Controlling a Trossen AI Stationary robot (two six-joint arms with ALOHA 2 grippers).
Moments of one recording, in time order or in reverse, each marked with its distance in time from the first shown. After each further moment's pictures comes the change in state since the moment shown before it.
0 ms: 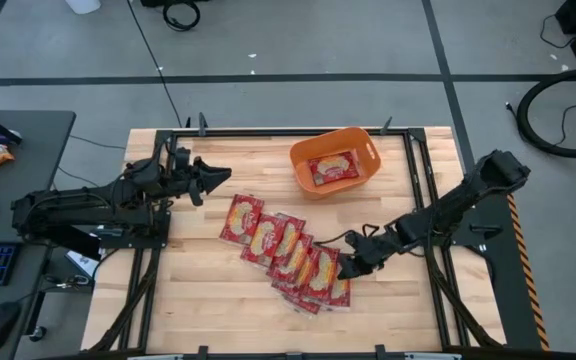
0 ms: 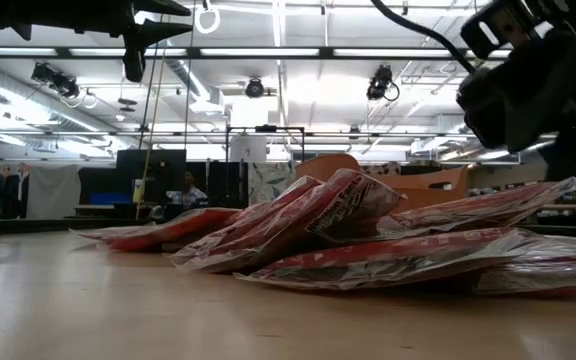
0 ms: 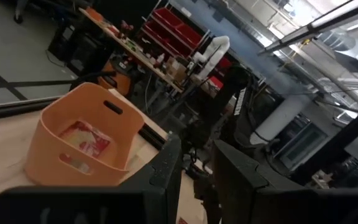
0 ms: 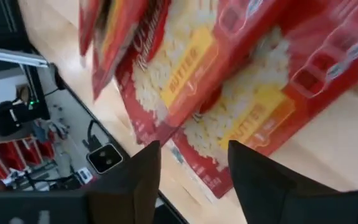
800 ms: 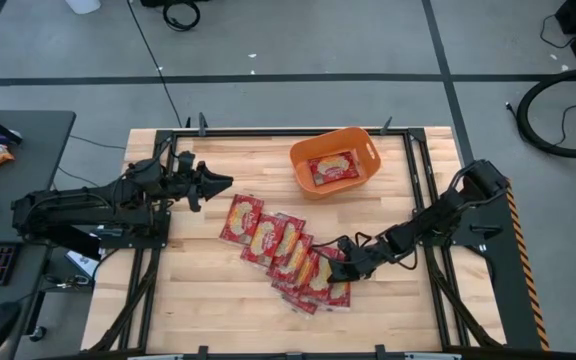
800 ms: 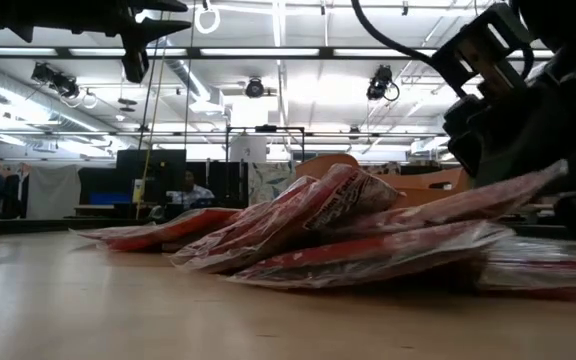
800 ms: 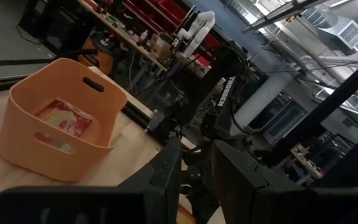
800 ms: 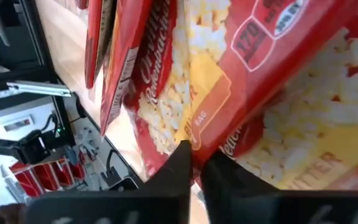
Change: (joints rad) left arm 0.000 0.000 0.000 -0.035 0.115 -0.005; right arm 0.024 0.204 0.002 0.283 0.123 0.078
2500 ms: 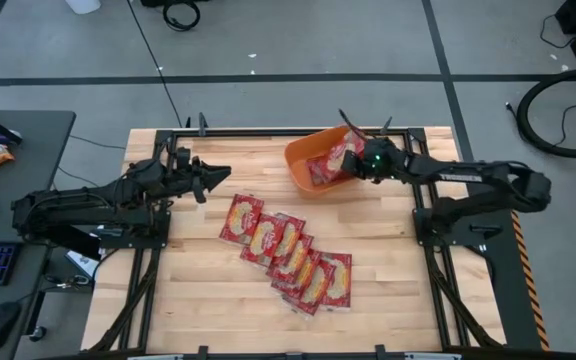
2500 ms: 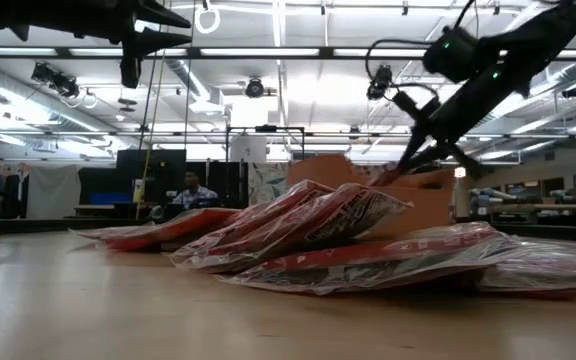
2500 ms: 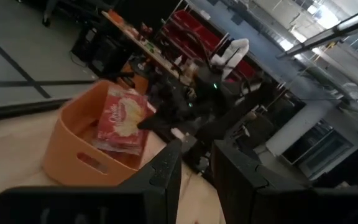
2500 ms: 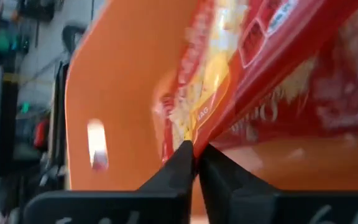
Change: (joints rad) left arm 0.000 0.000 0.000 -0.019 -0.184 -0.005; right arm -0.996 -0.448 -0.001 -0.421 -0.073 -0.581
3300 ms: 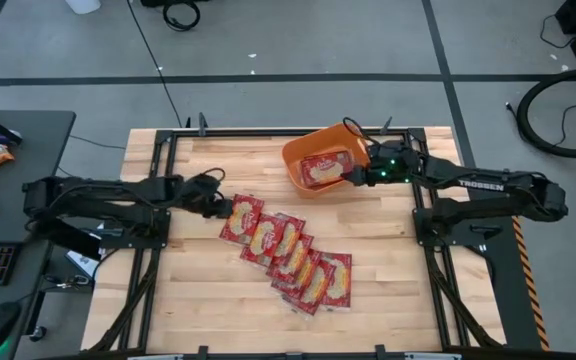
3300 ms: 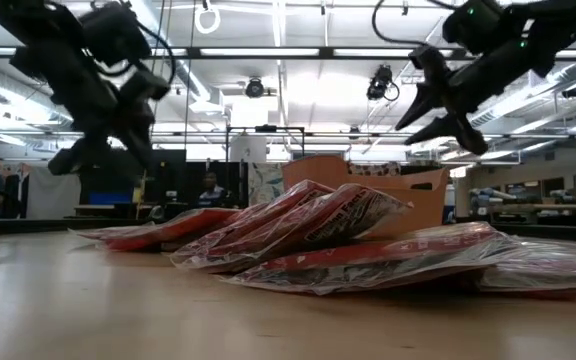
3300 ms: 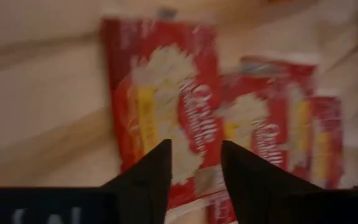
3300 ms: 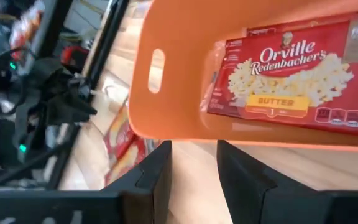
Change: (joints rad) left arm 0.001 0.379 -0.001 -0.520 0.188 -0.433; right arm 0.103 -0.223 0.025 -0.160 -0.097 -0.282
